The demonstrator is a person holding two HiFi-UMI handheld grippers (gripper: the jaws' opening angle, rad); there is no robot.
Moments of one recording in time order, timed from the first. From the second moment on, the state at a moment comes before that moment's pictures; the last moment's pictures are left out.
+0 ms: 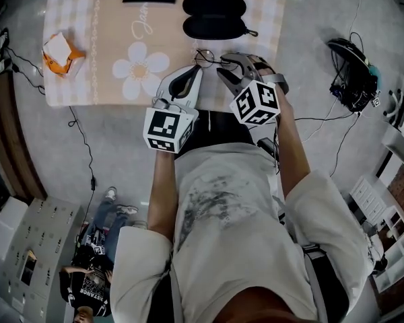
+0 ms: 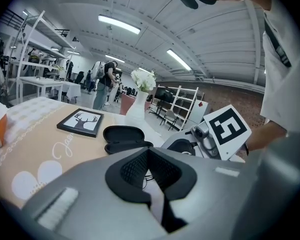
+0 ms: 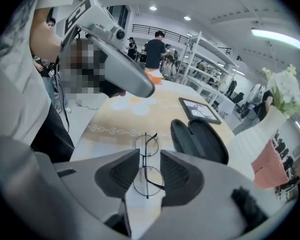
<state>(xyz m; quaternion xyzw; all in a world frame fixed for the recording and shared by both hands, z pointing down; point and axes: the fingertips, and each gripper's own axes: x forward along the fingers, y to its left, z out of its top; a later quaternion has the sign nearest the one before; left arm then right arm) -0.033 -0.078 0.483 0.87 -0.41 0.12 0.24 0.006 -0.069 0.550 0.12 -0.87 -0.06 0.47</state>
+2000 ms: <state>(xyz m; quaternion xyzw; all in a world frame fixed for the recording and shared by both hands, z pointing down) -0.039 -0.067 0.374 0.91 -0.39 0.07 0.15 0.029 -0.056 0.373 0.30 -0.93 0.03 0.21</state>
